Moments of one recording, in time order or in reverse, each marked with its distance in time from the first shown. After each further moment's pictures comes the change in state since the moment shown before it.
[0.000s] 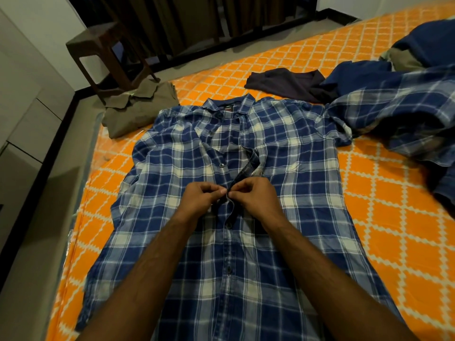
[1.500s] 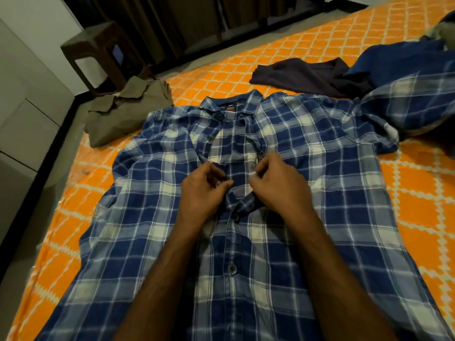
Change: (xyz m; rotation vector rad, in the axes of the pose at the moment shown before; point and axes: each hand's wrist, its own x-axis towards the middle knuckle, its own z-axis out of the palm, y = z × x) left_hand 0.082 0.000 0.016 0.395 0.289 0.397; right_hand 0.078 -0.007 -0.023 -0.468 0.118 -0.048
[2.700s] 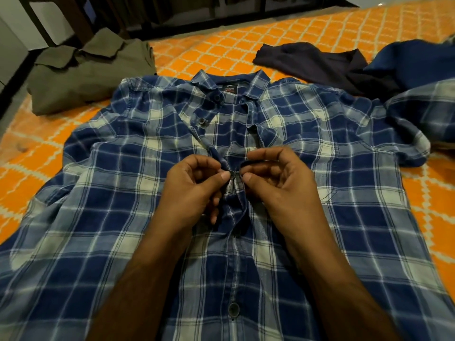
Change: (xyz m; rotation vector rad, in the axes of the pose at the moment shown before) left_hand -0.002 0.007 -0.008 -0.826 -0.166 -0.312; right_hand -0.008 -0.008 0.013 0.830 -0.056 -0.048
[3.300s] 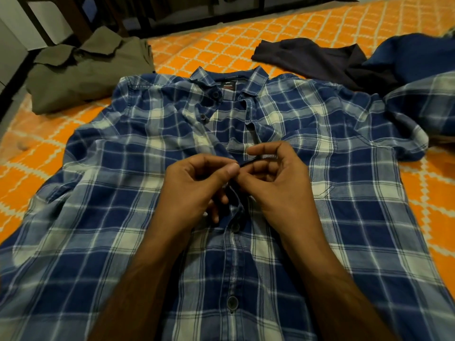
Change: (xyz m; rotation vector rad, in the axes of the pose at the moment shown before) left_hand -0.006 0.000 0.001 0.054 -0.064 0.088; right_hand -0.001 0.001 0.006 -0.092 0.055 -0.016
